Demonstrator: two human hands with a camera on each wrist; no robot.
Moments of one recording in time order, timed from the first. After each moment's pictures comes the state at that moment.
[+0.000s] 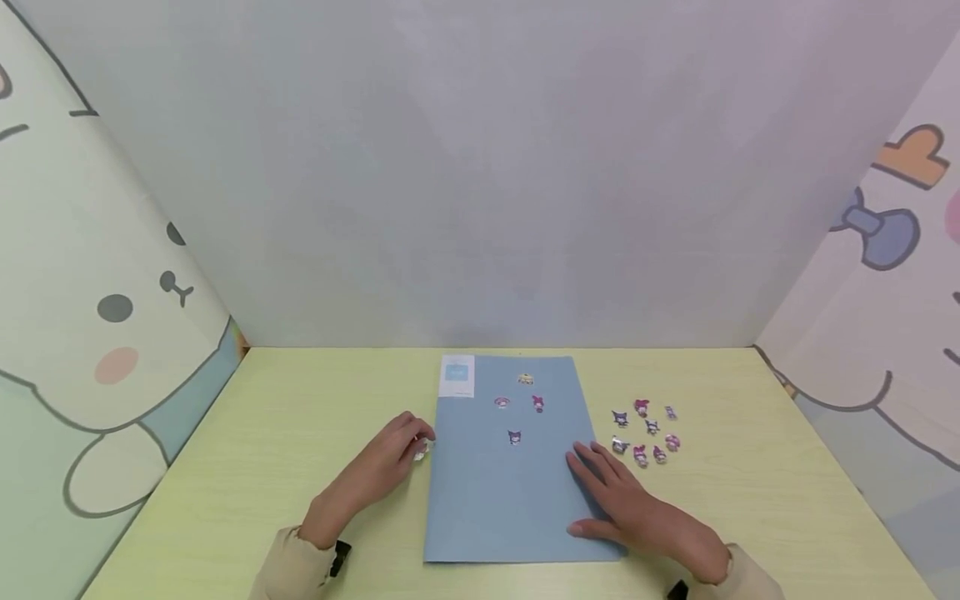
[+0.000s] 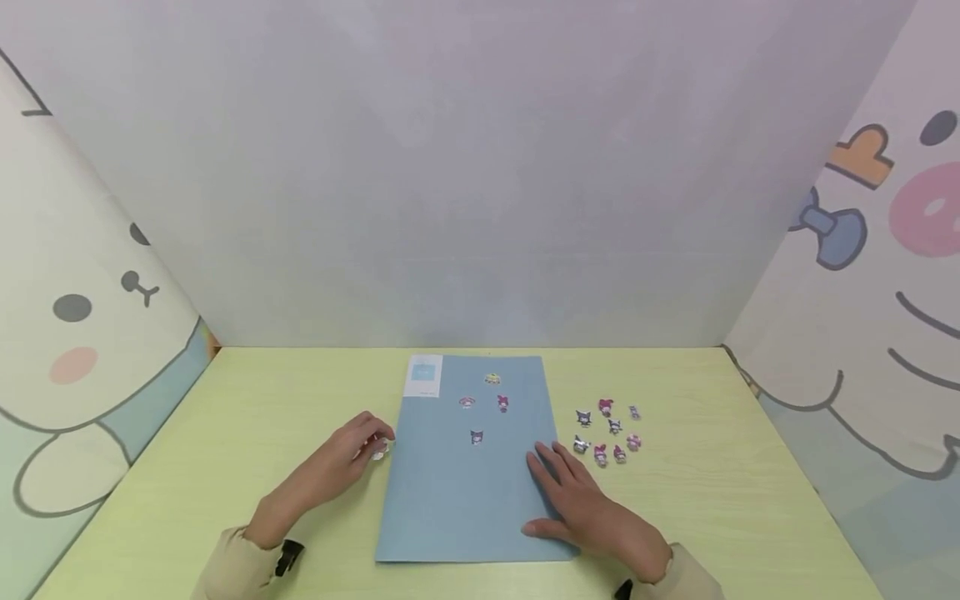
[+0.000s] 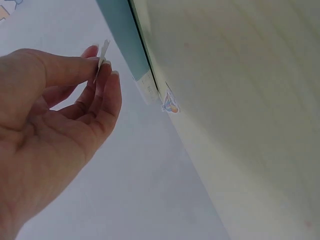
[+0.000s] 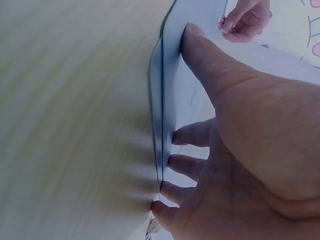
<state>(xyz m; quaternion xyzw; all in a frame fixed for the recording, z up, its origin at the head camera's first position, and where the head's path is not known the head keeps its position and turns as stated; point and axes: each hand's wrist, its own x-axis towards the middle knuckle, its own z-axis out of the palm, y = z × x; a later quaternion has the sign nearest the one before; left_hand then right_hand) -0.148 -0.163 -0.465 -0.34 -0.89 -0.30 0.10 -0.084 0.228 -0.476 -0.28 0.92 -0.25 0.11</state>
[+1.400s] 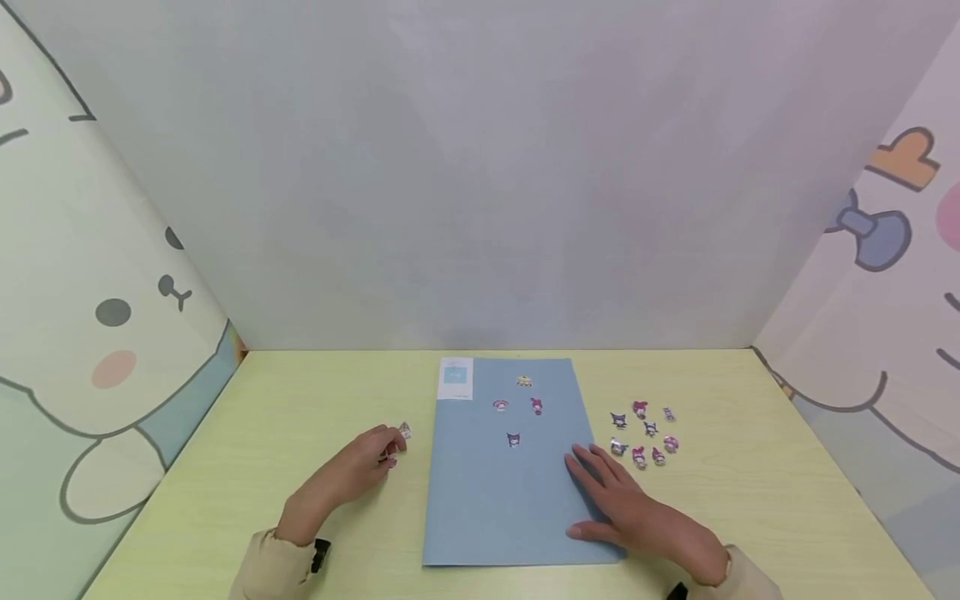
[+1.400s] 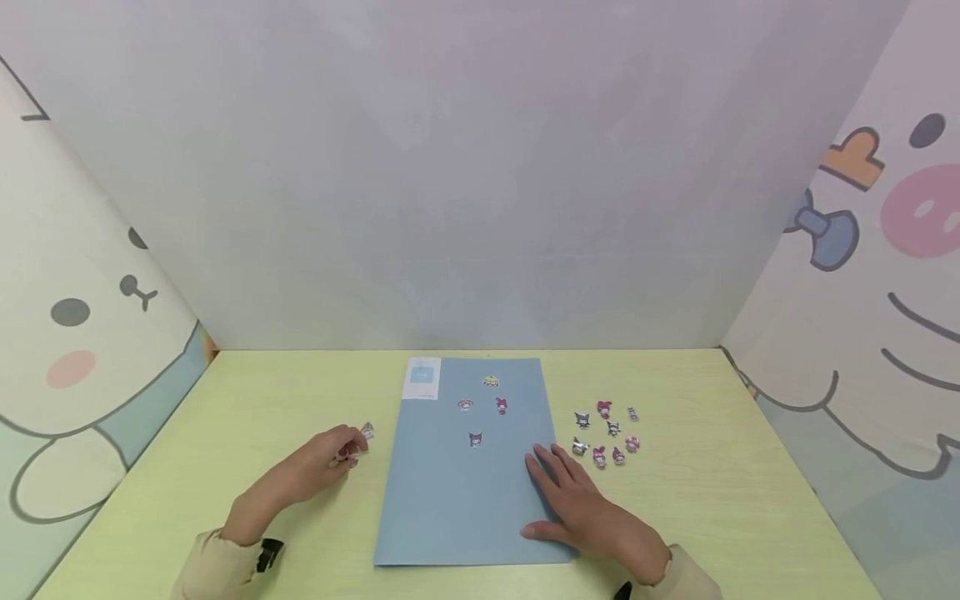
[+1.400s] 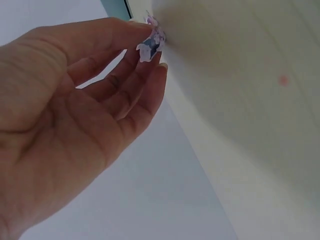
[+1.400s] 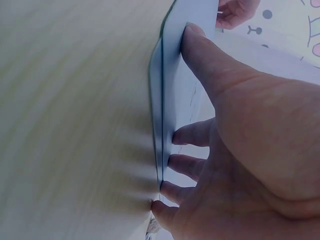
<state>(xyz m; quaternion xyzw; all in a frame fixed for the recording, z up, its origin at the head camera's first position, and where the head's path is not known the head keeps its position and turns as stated) -0.151 -0.199 -0.455 -0.29 -0.91 -0.28 -0.07 -0.085 0.227 -0.480 -0.29 0.92 -0.24 0.10</state>
